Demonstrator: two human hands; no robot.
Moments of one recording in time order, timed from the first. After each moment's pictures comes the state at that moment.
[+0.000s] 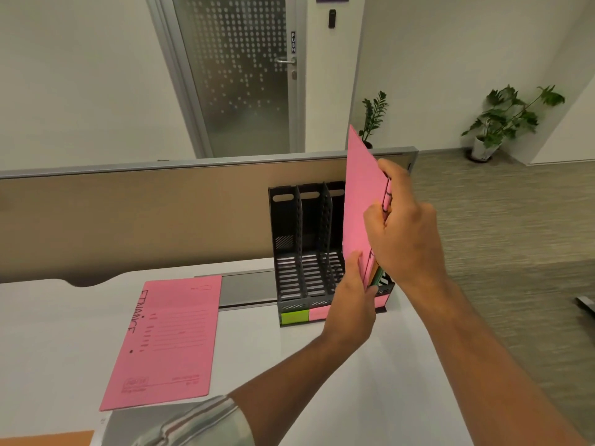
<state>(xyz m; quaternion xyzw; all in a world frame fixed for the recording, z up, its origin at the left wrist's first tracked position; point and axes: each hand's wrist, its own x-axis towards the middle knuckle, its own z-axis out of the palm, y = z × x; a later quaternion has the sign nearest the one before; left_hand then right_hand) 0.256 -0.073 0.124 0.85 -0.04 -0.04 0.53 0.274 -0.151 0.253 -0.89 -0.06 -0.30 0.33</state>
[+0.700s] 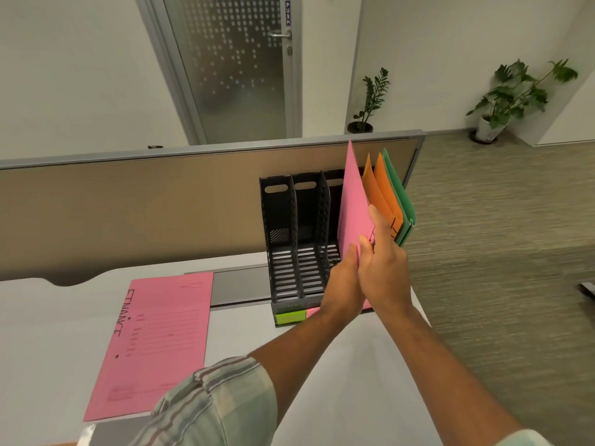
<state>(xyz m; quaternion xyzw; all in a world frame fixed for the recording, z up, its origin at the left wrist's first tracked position) 0.335 -0.080 0.070 0.80 -0.01 -0.09 0.59 0.322 -0.153 0.119 -0.91 0.02 -0.27 0.32</state>
